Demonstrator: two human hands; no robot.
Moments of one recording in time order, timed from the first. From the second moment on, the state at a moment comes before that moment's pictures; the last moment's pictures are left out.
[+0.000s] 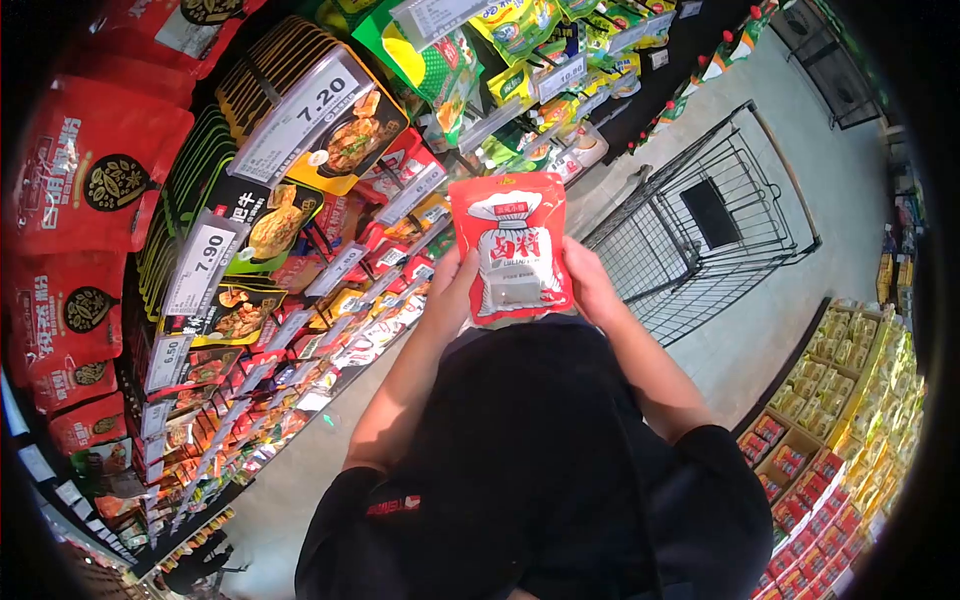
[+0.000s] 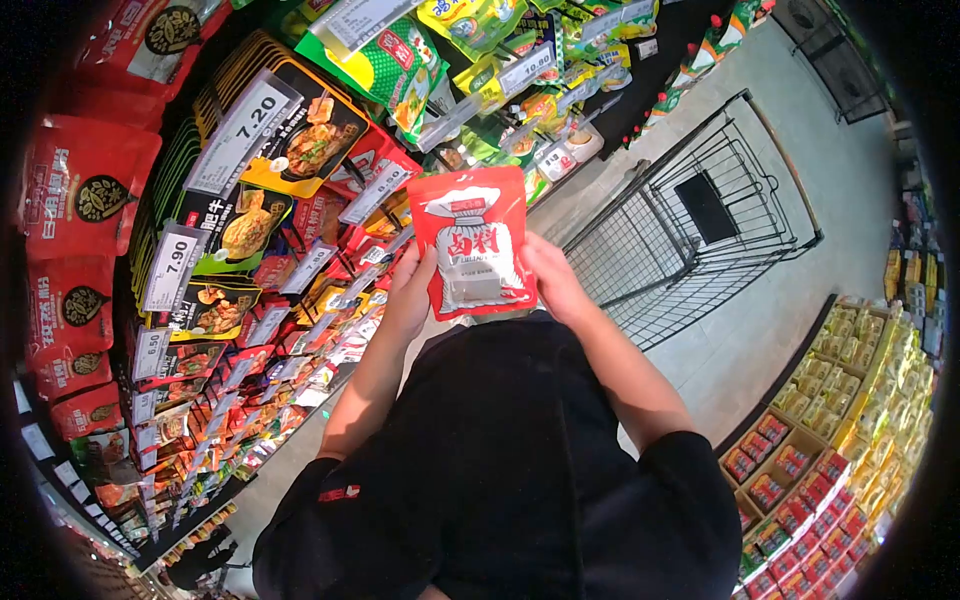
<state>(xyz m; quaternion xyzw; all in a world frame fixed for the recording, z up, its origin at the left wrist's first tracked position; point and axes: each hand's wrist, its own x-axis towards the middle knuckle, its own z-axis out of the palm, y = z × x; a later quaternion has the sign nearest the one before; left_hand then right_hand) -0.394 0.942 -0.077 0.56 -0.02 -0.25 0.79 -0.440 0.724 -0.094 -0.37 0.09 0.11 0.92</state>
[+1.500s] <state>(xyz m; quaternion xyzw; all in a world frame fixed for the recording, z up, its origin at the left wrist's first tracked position) -0.371 0.915 -0.114 -0.21 -0.03 -0.69 0.69 -0.455 0.757 -0.057 -0.57 0.07 -0.09 0.81</state>
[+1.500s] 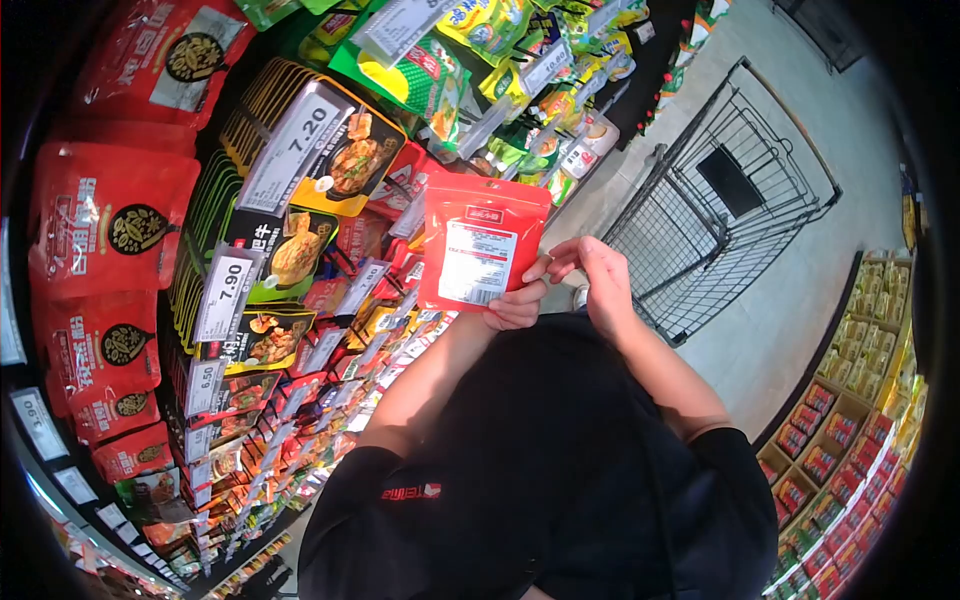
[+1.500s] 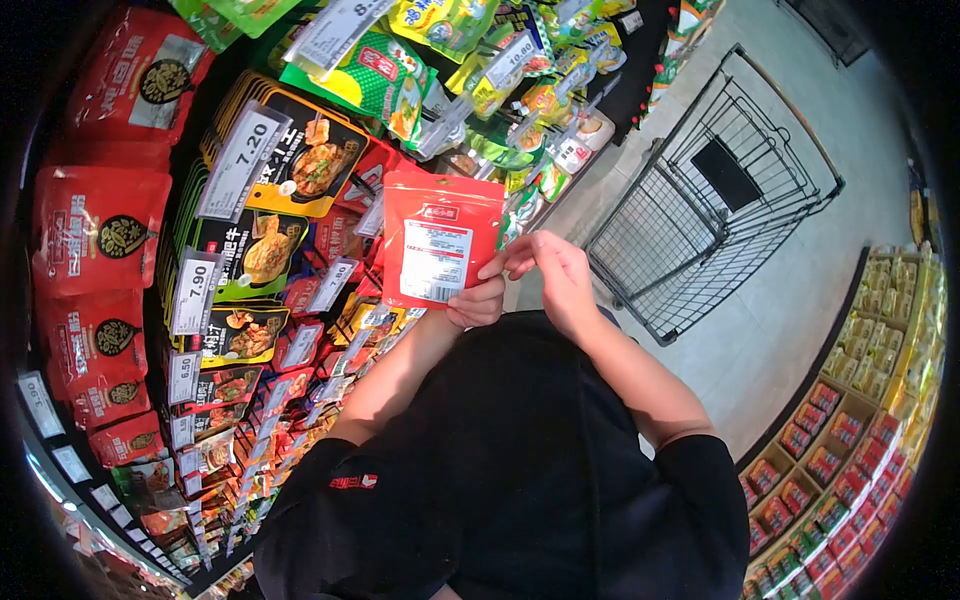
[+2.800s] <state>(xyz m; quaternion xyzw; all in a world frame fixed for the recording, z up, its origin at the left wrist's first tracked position) -0.417 0.833 -0.175 0.78 -0.16 -0.30 0.52 -0.525 0.634 -0.162 -0.37 0.39 -0.09 0.83</state>
